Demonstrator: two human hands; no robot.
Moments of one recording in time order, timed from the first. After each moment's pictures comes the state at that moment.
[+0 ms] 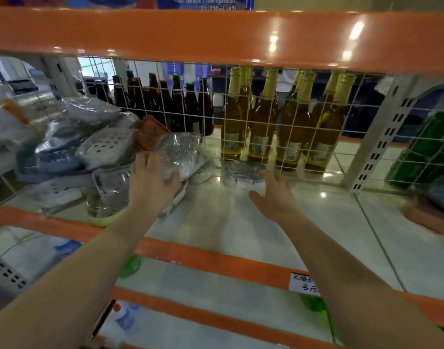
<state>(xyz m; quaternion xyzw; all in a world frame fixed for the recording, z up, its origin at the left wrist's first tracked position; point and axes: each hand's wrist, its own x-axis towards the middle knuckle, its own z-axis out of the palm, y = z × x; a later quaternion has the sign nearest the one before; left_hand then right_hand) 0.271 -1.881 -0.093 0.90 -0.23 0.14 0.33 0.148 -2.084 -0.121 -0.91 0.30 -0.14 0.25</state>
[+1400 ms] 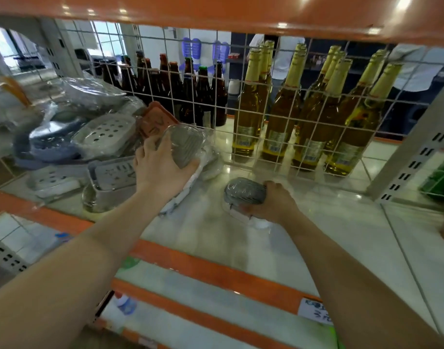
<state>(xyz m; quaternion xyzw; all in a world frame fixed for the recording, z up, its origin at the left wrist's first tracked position) 0.305 -1.914 -0.096 0.93 -0.19 0.12 0.28 0.199 -2.119 -0.161 -0.93 0.27 -0.03 0.24</state>
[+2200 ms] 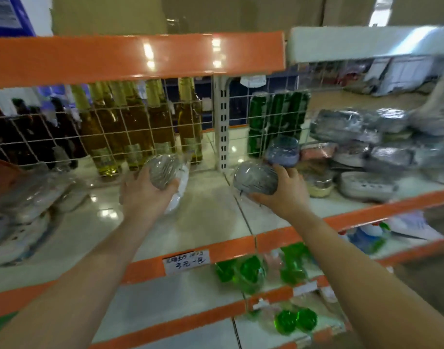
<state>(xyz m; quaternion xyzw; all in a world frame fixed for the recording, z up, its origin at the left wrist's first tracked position) 0.122 -2.056 -0.101 0.88 -0.33 0.01 0.35 -0.114 -2.198 -0.111 -0.82 0.50 -0.25 0.14</state>
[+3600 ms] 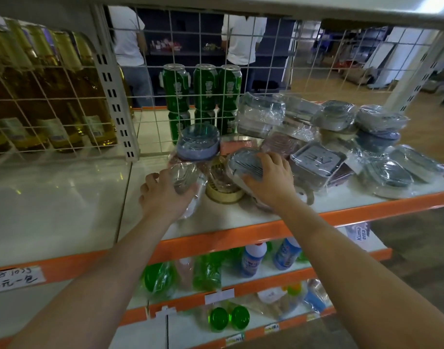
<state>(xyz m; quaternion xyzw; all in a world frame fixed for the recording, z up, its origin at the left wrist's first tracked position) -0.106 -2.272 -0.158 0.89 -0.33 -0.07 0.30 -0.277 -2.394 -0.128 -0.86 0.46 -0.20 0.12</state>
